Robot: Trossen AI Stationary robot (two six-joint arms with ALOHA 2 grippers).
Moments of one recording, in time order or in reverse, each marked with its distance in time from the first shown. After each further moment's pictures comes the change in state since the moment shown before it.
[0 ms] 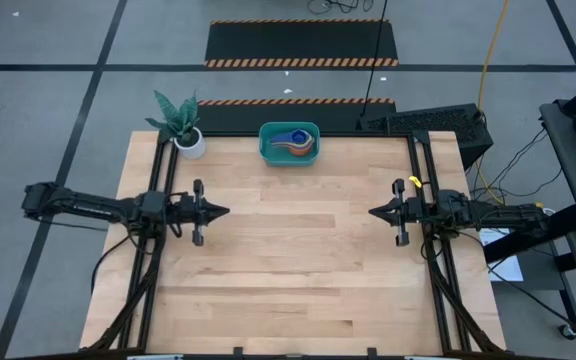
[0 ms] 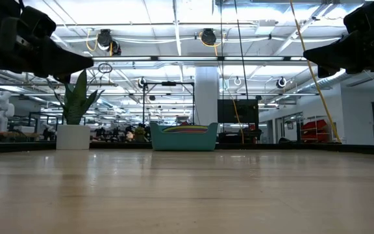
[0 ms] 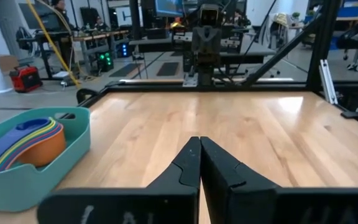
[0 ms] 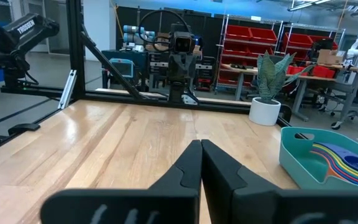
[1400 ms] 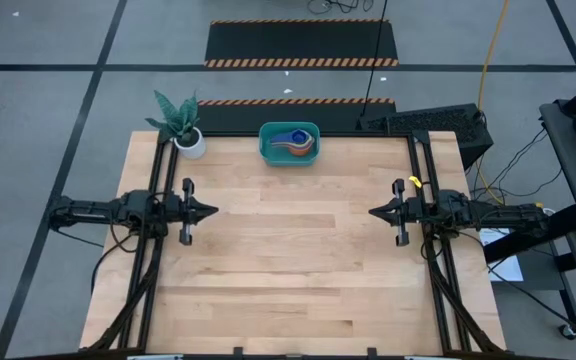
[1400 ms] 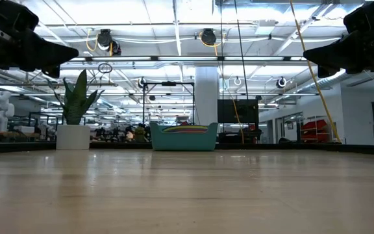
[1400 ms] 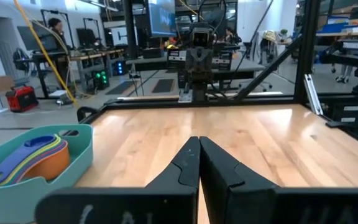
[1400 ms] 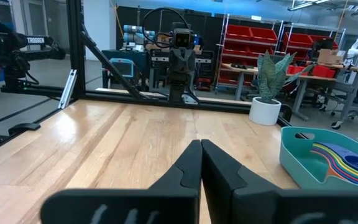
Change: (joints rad) left arm -0.001 -0.450 0.003 -0.402 0.028 0.035; right arm 0.000 0.000 0.000 -0.001 0.000 0.000
